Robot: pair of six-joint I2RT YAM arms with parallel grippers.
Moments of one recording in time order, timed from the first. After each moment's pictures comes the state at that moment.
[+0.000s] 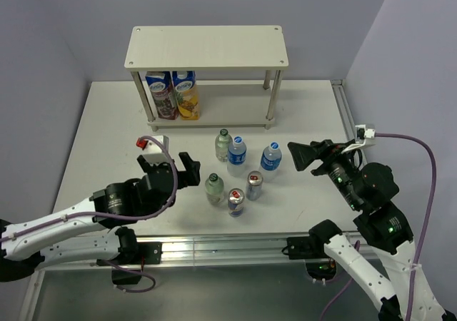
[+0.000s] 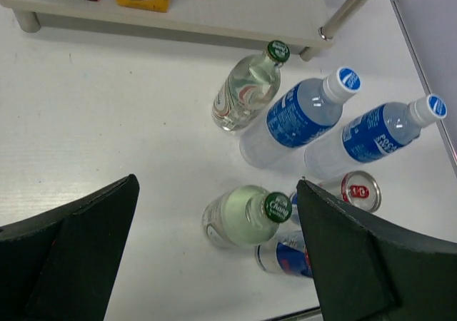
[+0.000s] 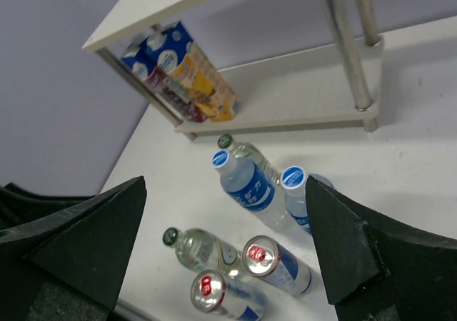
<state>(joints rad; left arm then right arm) -1.19 0.83 0.90 -0.57 -0.87 -0.80 0.46 0.45 0.95 -0.54 0.11 0.55</state>
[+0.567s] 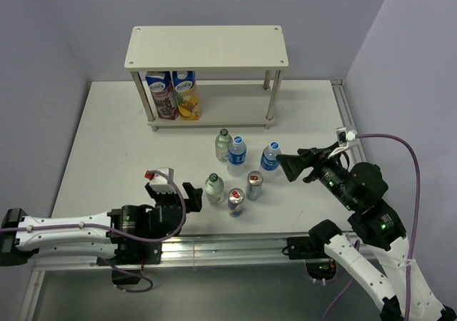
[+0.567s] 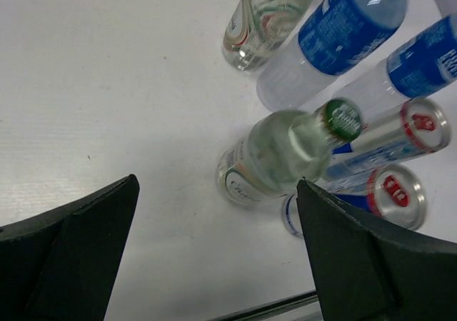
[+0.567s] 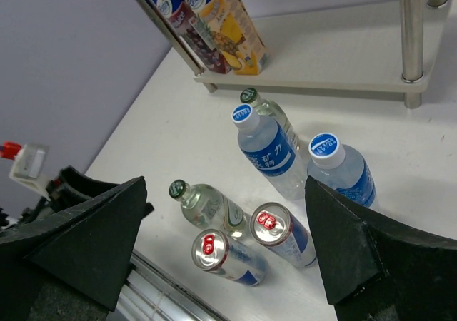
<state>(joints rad) -1.43 0.76 0.58 -0.53 -1.02 -1.04 0.49 0.42 0.87 -0.53 -0.07 0.49</state>
